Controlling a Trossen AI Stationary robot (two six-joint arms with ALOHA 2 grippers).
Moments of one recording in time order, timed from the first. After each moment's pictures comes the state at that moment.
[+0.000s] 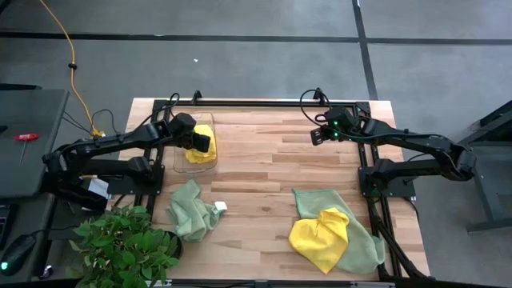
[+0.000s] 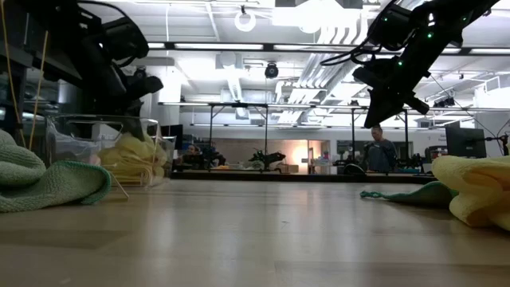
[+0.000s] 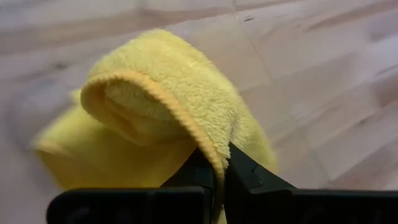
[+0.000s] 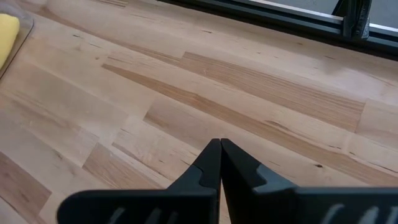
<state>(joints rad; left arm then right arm) 0.67 0.99 0.51 -0.45 -0.07 -0.69 -0.52 1.04 0.67 -0.48 0.19 0.56</state>
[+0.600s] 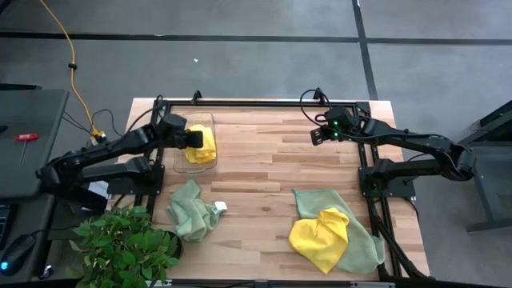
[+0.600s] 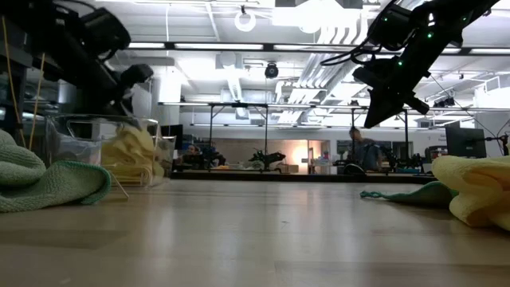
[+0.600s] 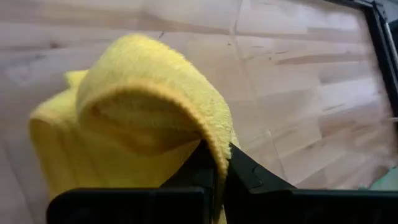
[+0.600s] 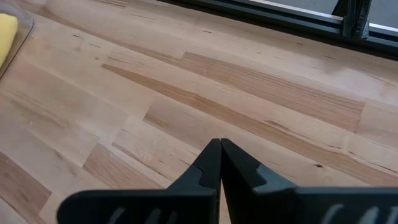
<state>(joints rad) 0.72 0.80 0.42 -0.41 0.00 -0.85 -0.52 1.04 0.67 -0.48 0.18 0.56</state>
